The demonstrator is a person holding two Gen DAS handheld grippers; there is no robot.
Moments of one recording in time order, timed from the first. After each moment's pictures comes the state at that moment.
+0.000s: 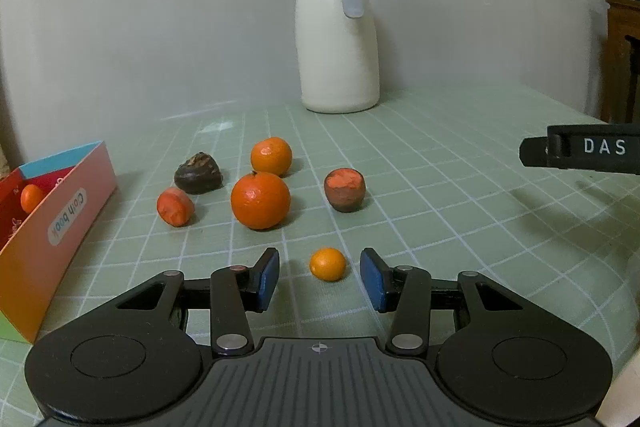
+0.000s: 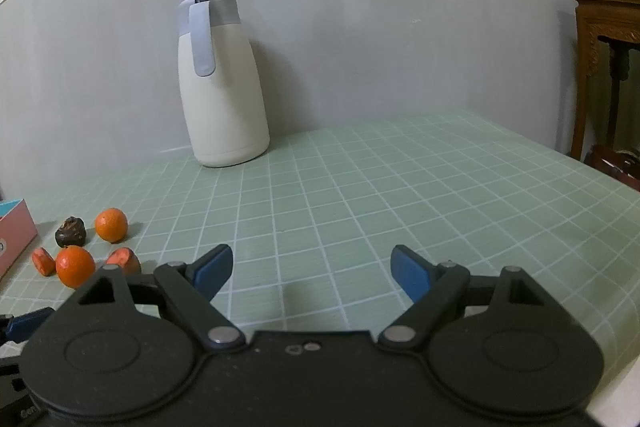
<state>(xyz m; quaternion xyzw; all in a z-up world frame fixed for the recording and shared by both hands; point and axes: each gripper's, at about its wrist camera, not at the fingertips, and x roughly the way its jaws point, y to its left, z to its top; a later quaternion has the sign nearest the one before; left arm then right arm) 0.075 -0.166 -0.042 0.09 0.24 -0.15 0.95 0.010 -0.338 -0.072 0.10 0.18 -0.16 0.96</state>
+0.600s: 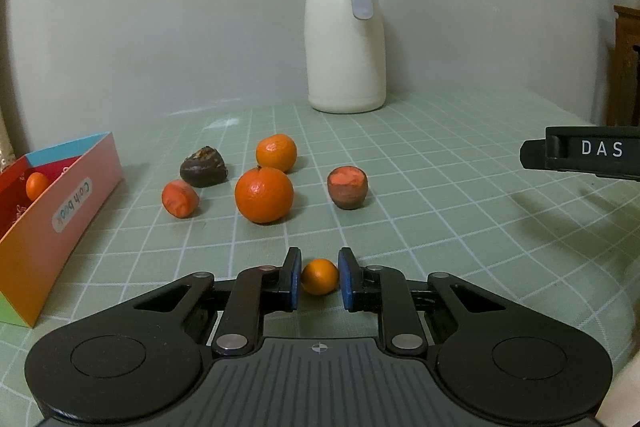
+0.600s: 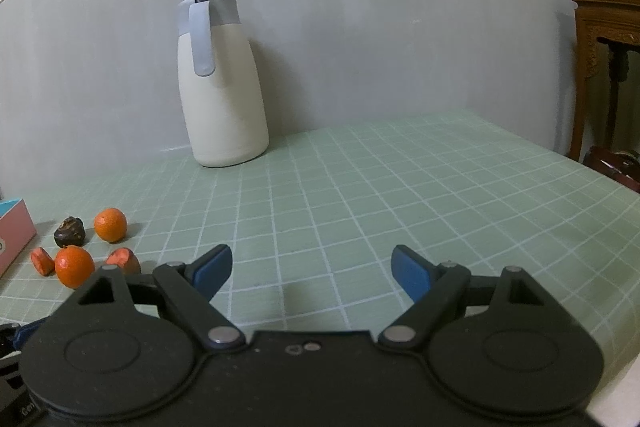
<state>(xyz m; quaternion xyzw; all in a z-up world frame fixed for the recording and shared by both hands) 0.071 -0.164 -0.042 0.08 0.24 -0.15 0.96 0.011 -0.335 -0.071 0.10 0.18 -0.17 0.96</state>
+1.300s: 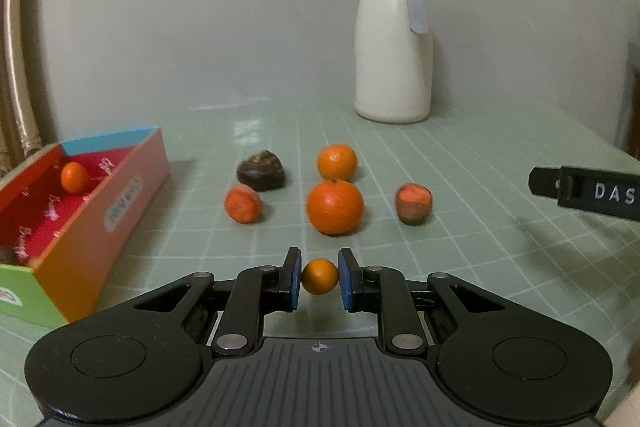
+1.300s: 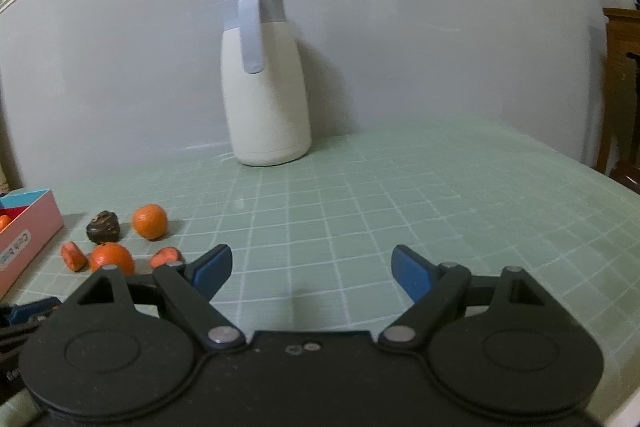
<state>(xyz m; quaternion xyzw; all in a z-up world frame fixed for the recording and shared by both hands) 0.081 -0.125 -0.023 0.05 0.24 -0.11 0.96 0.024 -0.304 -0.063 0.08 0.19 -0.13 0.97</state>
